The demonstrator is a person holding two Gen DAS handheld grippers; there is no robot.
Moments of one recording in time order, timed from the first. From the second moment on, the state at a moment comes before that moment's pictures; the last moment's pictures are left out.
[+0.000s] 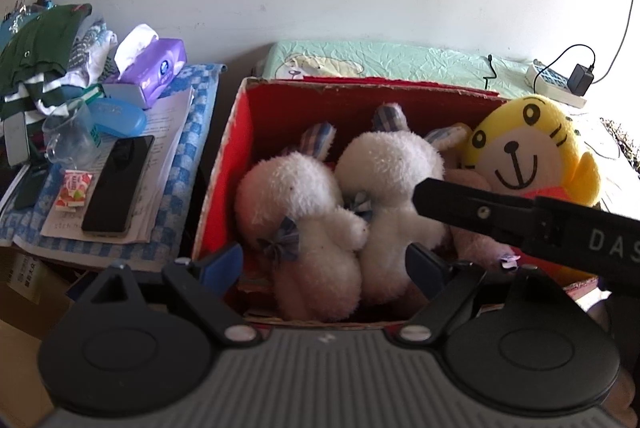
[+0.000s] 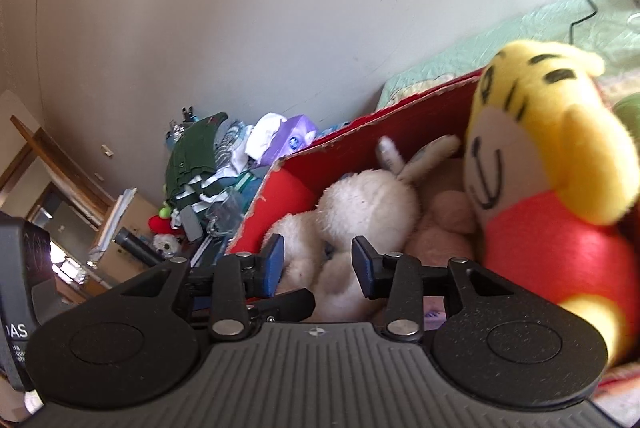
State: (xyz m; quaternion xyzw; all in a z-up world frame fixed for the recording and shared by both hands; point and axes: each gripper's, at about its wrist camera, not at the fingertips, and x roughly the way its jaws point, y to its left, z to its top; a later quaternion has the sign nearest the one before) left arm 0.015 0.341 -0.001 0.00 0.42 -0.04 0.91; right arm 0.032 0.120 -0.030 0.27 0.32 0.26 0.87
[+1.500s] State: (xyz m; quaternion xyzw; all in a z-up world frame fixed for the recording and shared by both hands) left arm -0.028 0.258 0.028 0.04 0.38 -0.03 0.92; right arm -0.038 0.045 -0.019 0.29 0.25 0.17 0.91
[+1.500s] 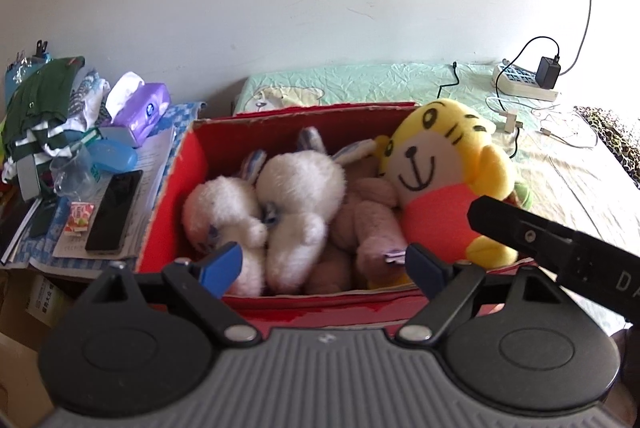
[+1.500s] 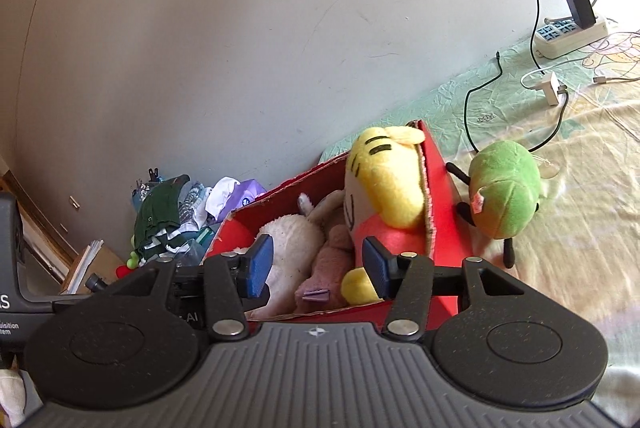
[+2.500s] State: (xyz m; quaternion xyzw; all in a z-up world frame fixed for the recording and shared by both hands) left arm -0.023 0.095 0.016 0.03 0.42 -0.03 0.91; right arm -0.028 -0.119 -0.053 0.35 0.31 0.19 0.86
